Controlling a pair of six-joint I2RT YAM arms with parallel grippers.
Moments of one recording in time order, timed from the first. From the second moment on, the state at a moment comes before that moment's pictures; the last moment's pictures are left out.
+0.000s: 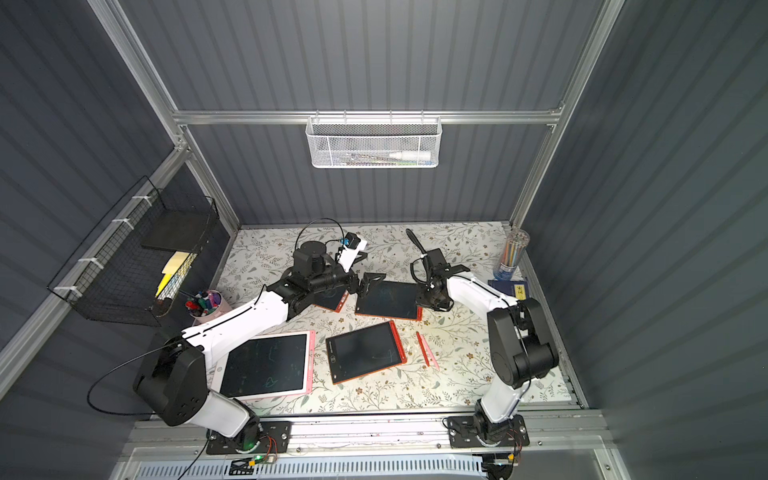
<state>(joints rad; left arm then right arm) -0.62 1.53 1.10 0.15 0.44 0.04 0.35 1.73 1.14 -0.63 -0.09 0.47</state>
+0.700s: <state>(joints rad) -0.62 1.52 1.10 0.15 0.44 0.04 0.36 1.89 1.21 -0.62 -0.03 0.50</state>
